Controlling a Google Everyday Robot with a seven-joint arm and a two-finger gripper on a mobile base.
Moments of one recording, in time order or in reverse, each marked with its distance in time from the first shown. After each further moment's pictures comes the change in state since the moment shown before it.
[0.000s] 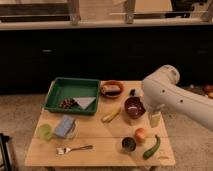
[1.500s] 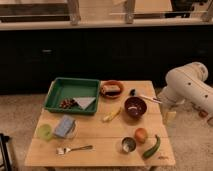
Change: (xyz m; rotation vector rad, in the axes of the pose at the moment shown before) arm 0.078 0.005 0.001 -0.009 -0.068 0.284
